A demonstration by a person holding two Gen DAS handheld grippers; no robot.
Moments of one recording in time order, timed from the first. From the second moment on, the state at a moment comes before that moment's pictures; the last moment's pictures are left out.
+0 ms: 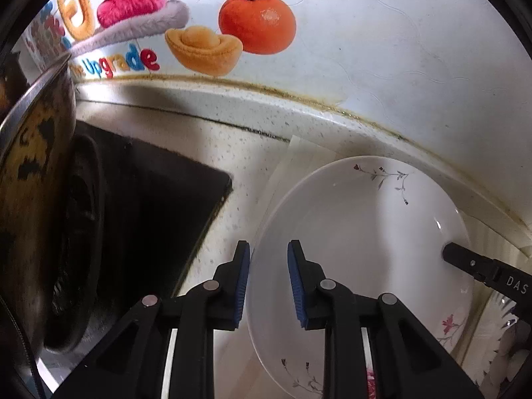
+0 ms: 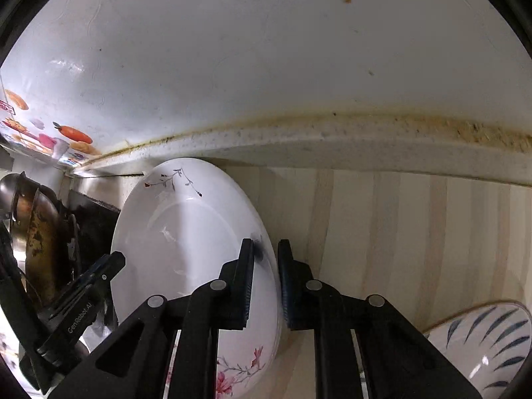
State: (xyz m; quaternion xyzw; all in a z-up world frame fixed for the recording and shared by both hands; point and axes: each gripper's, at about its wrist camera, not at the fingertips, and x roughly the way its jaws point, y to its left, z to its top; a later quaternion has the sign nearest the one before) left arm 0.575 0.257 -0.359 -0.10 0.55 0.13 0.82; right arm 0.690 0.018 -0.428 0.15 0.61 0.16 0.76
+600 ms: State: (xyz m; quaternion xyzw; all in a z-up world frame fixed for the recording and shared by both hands) left arm 0.458 0.173 -0.262 -0.13 0.55 0.07 0.82; right arm 0.572 -0.069 -0.341 0.16 0.61 0.19 0.75
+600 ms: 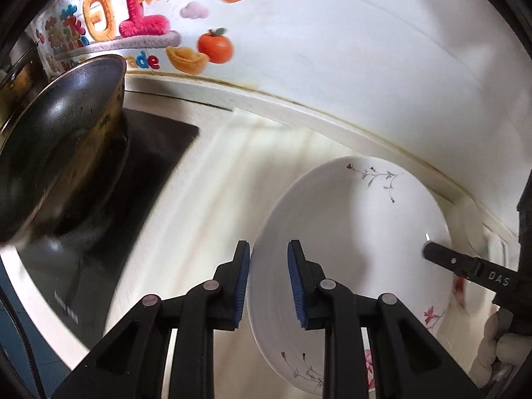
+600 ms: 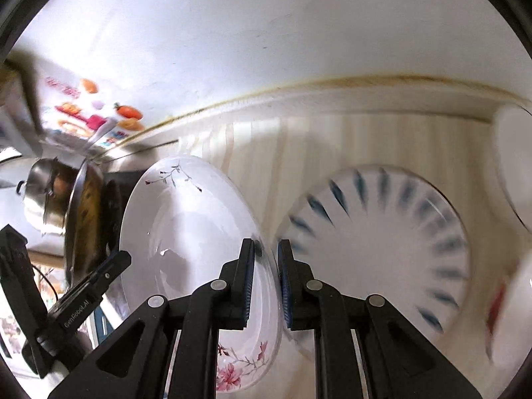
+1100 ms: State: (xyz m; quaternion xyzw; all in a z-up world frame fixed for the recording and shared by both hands) left arm 0.359 0.025 -0.273 -0.09 0.61 -0.03 0.79; right arm 0.404 -0.226 -0.351 0.19 0.63 0.13 0.74
